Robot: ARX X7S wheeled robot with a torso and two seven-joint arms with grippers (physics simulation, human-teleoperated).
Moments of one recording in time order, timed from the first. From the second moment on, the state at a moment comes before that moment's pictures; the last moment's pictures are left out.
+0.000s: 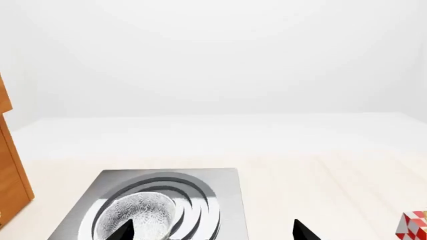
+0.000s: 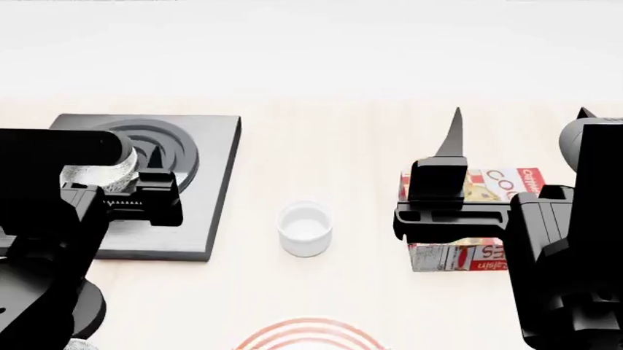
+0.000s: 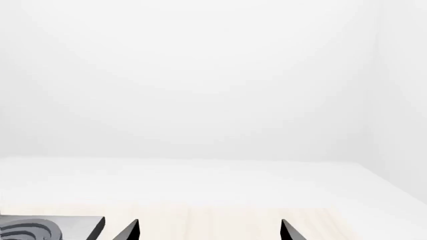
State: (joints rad) left arm -0.69 -0.16 0.19 0.18 -0.35 -0.85 -0.31; right arm 0.72 0.50 0.18 -0.77 1.15 1.26 0.71
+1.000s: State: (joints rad) left arm -1.14 -0.19 0.26 -0.16 -0.33 -0.93 -0.25; right arm 0.74 0.52 0.17 -0.76 1.20 1.25 0.76
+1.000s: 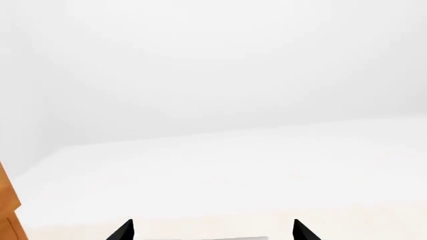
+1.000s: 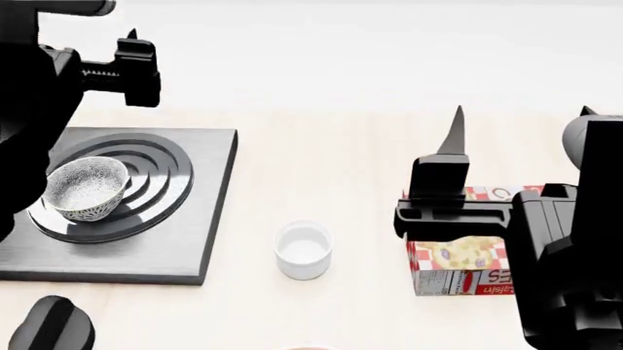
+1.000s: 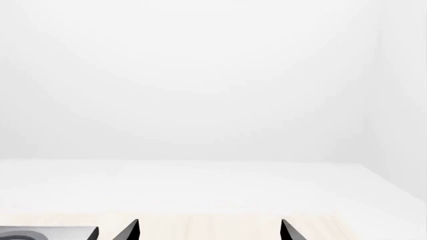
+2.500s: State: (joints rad) left arm -1.41 -0.16 0.28 -0.62 -0.36 -0.77 -0.11; right arm 0.73 0.55 0.14 -0.75 1.23 1.20 0.79
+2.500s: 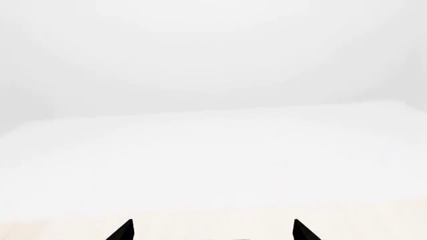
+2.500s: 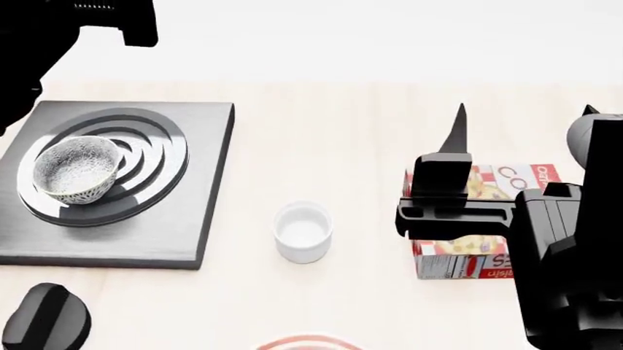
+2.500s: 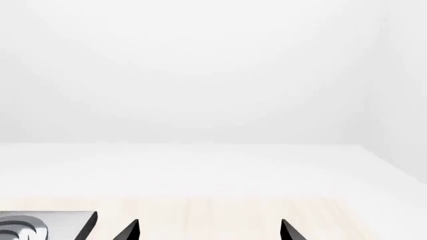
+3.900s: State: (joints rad) left arm -1.34 -0.16 0.52 -0.60 -0.26 -1.01 -0.21; right arm 0.74 0.57 0.12 -0.74 1.26 1.17 0.82
